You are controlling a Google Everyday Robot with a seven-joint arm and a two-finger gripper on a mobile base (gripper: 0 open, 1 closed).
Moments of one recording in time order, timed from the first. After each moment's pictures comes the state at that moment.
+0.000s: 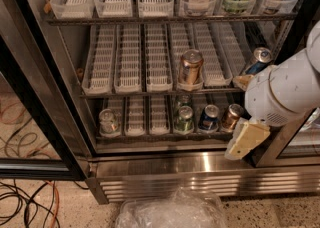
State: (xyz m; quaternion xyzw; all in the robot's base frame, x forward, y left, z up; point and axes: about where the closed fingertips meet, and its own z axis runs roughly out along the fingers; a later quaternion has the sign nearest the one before) arm 0.446 -0.164 0.864 -0.61 0.75 -0.02 0.25
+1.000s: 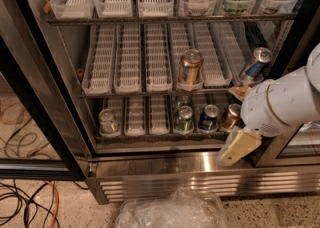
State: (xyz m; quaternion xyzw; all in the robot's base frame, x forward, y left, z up) arm 0.445 -0.153 0.837 -0.59 0.76 0.03 0.27
